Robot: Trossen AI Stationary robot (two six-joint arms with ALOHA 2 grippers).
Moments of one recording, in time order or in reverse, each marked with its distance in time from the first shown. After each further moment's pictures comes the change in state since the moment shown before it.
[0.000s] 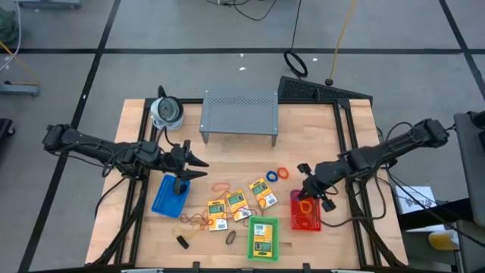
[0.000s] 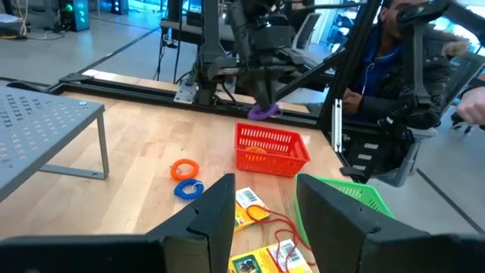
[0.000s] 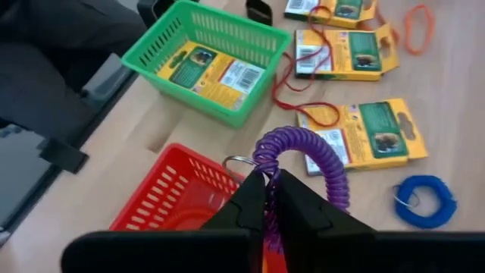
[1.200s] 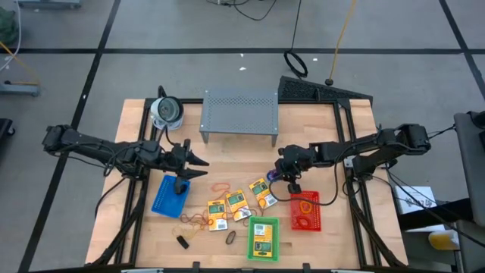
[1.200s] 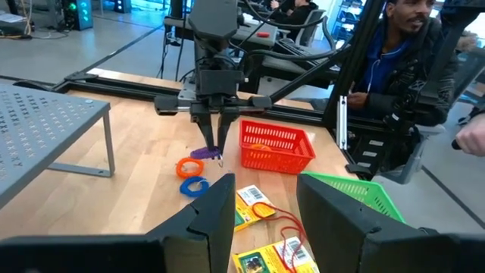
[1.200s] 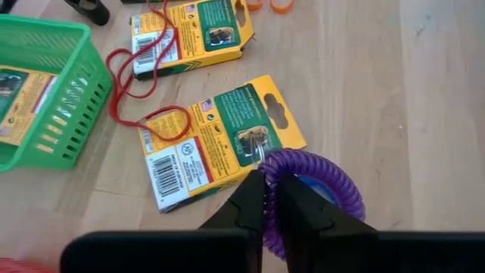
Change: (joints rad) left arm 0.017 0.000 0.000 -0.014 0.010 0.011; right arm -0.340 0.395 0.017 0.300 -0.039 -0.037
